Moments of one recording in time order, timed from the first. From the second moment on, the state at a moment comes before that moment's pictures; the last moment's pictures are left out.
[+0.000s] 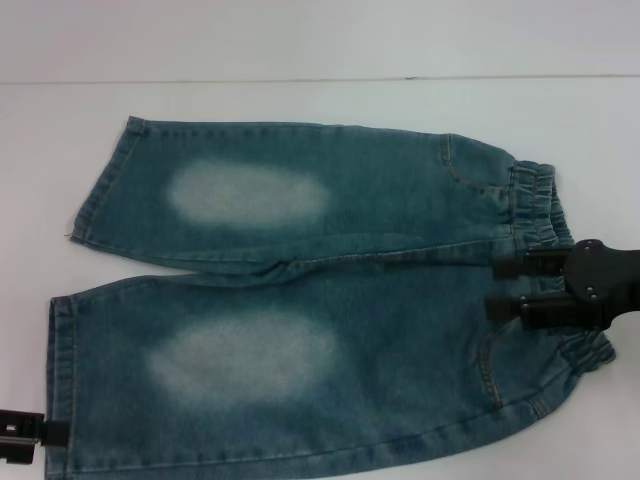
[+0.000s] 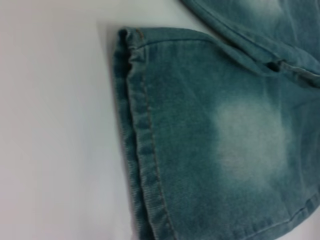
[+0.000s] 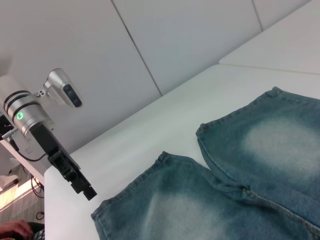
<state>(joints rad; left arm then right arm) -0.43 -1.98 0.33 0.90 2.71 1.96 -2.31 0.52 2.00 -0.60 -0.70 -2.16 -1.79 1.59</state>
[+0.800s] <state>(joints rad) -0.44 -1.98 0.37 0.84 2.77 1.88 -2.31 0.53 2.00 -0.60 -0.70 -2.16 -1.79 1.59</state>
